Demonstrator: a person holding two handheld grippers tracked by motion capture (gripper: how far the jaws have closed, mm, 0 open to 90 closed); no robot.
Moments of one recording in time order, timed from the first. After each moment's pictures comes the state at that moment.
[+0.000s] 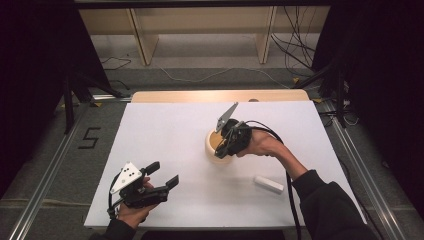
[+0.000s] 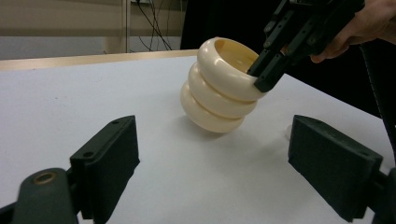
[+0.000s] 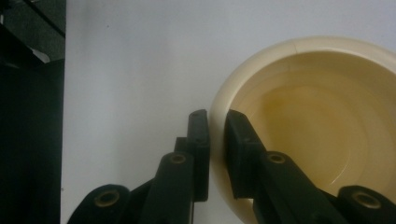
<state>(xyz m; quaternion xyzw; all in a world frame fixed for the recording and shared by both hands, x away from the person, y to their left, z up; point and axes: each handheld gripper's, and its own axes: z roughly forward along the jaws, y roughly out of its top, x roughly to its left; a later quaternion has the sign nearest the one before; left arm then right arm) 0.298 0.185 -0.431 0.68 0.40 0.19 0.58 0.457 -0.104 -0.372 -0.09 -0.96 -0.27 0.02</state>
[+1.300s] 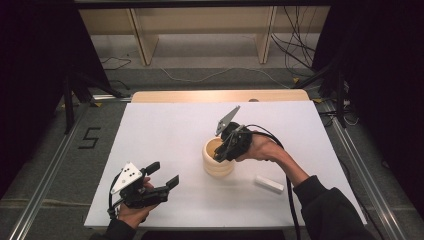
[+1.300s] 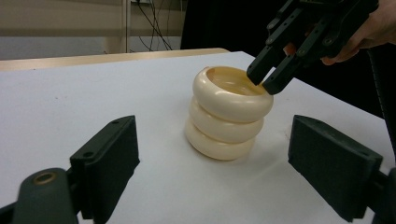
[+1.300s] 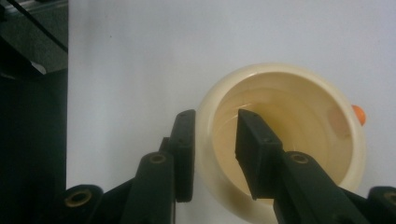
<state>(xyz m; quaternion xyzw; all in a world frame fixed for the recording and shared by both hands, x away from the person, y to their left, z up) 0.297 0.185 -0.431 0.68 0.40 0.19 0.58 0.445 -0.104 -0.372 -0.11 -0.95 -0.29 0.01</state>
